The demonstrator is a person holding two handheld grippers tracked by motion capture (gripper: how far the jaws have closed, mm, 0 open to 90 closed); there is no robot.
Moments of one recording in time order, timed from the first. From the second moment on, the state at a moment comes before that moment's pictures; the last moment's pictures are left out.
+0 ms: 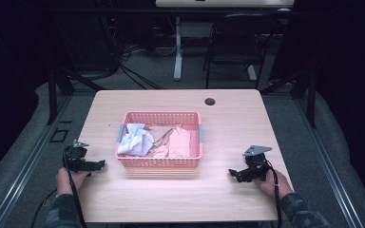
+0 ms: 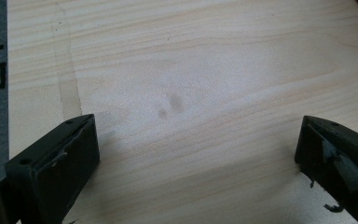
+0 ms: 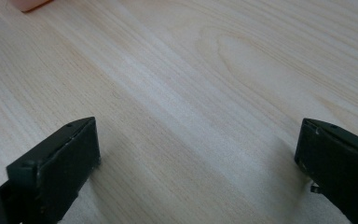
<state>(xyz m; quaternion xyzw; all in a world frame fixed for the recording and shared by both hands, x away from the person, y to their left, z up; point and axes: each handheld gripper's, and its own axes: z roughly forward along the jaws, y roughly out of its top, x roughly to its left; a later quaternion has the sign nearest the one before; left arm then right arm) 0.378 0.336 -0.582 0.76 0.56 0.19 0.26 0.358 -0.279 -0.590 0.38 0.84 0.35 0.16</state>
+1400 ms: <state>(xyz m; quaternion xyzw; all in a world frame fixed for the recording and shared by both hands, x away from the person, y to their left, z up) 0.372 0.335 -0.545 0.77 0.56 0.14 0.28 0.357 -0.279 -0.590 0.38 0.84 0.35 0.16</state>
